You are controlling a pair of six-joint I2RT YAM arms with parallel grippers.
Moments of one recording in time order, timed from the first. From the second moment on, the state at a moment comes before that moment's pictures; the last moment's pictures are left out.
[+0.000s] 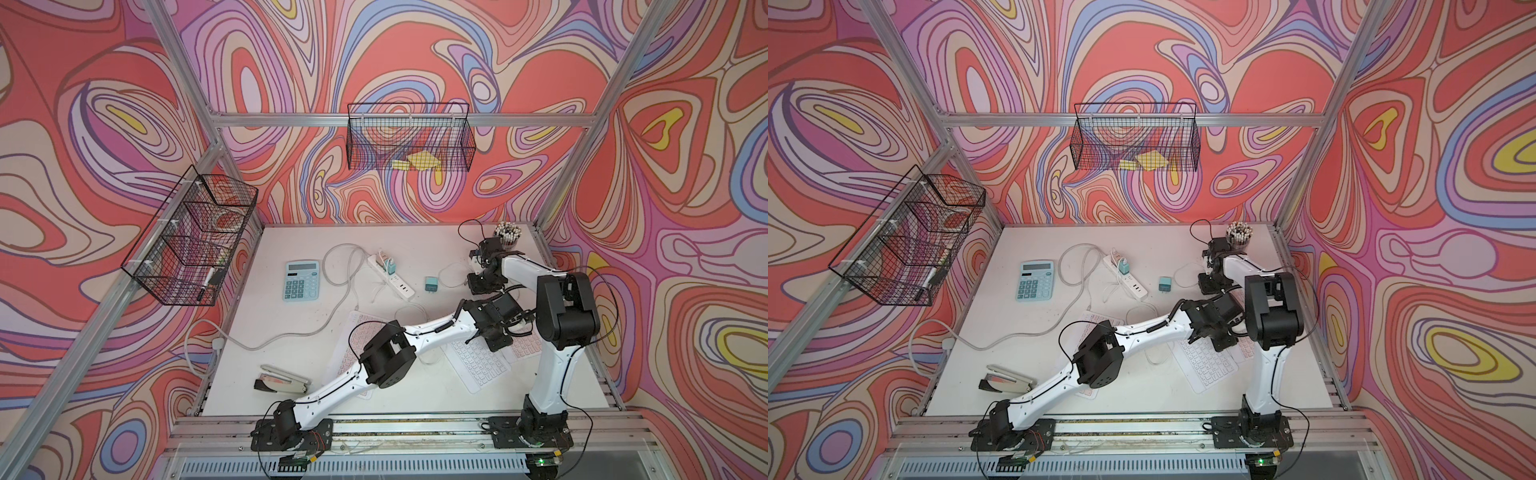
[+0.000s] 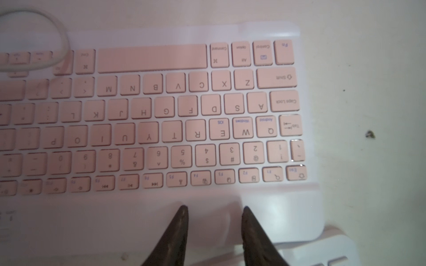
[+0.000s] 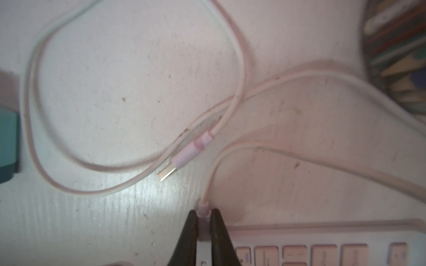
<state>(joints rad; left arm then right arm) -1.15 2.69 2.46 -0.73 0.11 0.15 0.09 2.02 1.38 -0.65 -0.09 -0.06</state>
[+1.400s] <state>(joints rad) -1.14 2.80 2.62 -0.71 0.18 0.16 0.19 2.05 1.44 -0.69 0.09 -0.10</state>
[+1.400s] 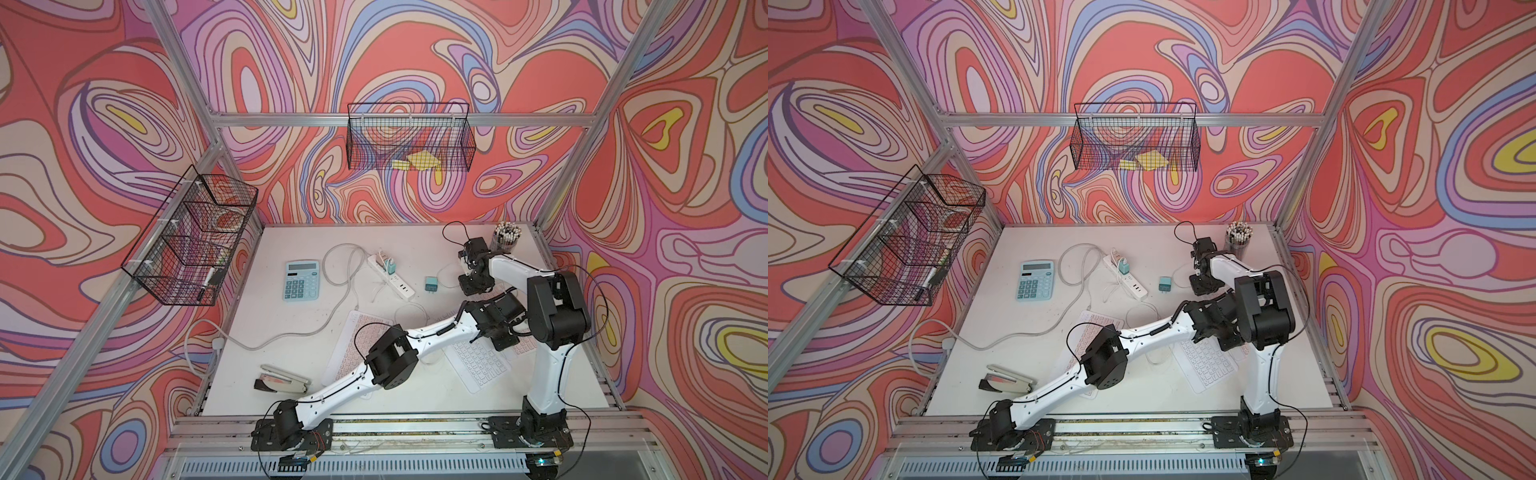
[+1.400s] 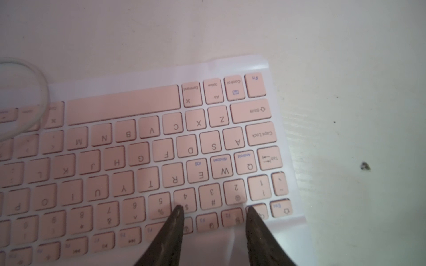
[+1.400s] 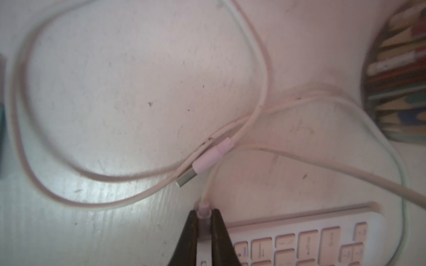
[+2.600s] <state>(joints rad) -1.13 2.69 2.40 -0.56 0.19 0.11 0.18 2.09 1.50 -0.69 0.04 -0.09</state>
